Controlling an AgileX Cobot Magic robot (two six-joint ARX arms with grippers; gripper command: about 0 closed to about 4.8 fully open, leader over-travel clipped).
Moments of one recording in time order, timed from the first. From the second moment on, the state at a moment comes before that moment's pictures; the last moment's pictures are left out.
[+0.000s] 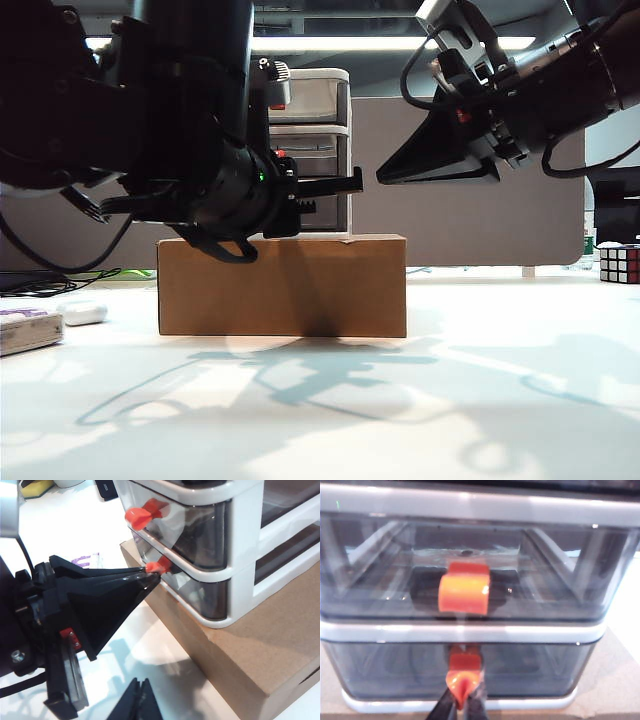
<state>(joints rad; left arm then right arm) -0.88 1.82 0.65 1.11 -0.74 -0.11 0.41 1.34 0.64 0.32 -0.52 -0.03</state>
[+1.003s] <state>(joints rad) -1.02 1.76 0.51 1.13 -0.96 -0.12 0.42 1.35 0.64 0.43 -0.63 0.01</state>
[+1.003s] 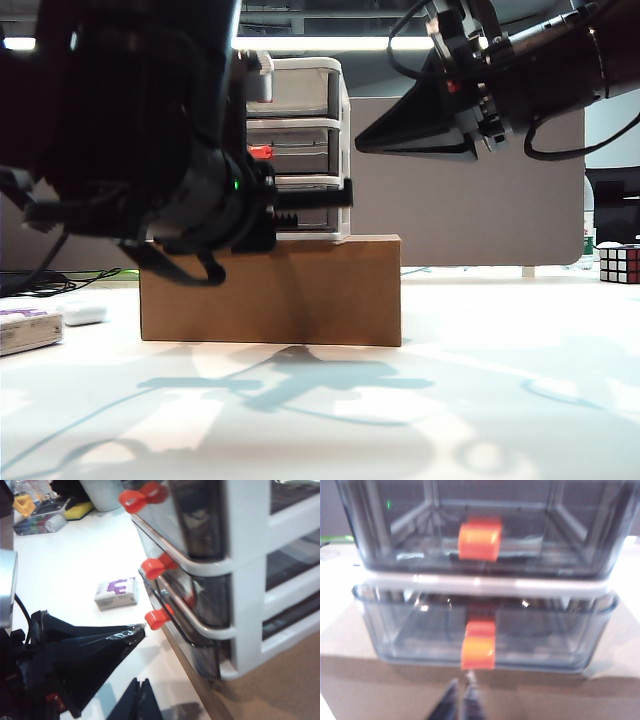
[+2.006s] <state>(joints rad) -0.88 1.75 0.51 1.17 -0.64 -0.11 0.43 1.35 0.64 0.43 -0.63 0.01</state>
